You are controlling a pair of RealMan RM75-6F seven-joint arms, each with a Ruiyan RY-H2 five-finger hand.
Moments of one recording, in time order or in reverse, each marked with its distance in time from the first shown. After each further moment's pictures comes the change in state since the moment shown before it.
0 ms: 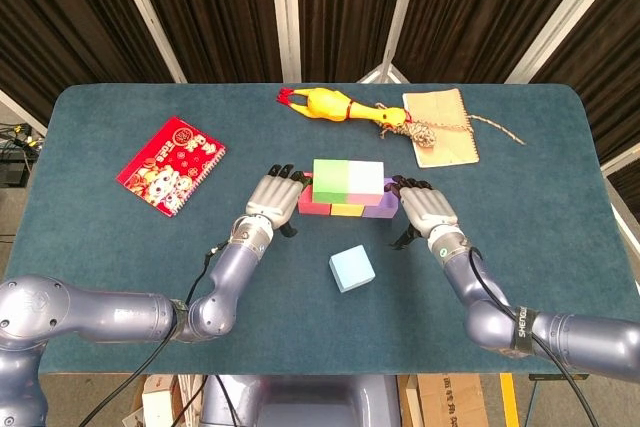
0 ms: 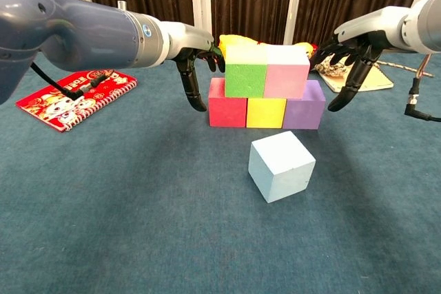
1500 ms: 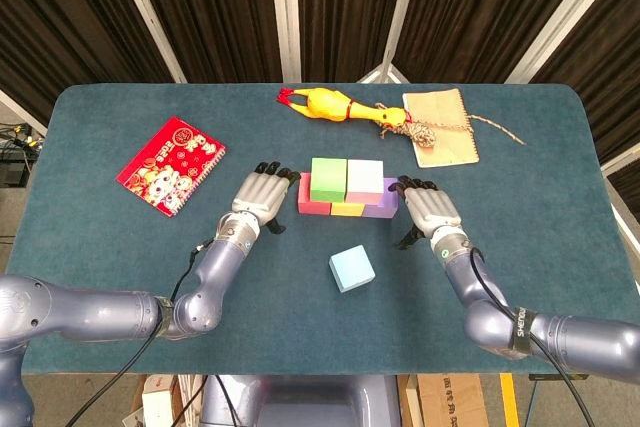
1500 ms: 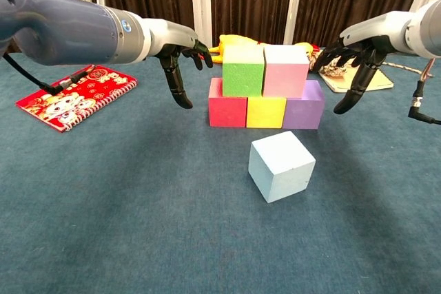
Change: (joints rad) left arm 0.024 0.049 0.025 -0.021 0.007 -0.021 -0.042; right arm -0.022 -0.019 0.012 0.009 0.026 0.037 -0.056
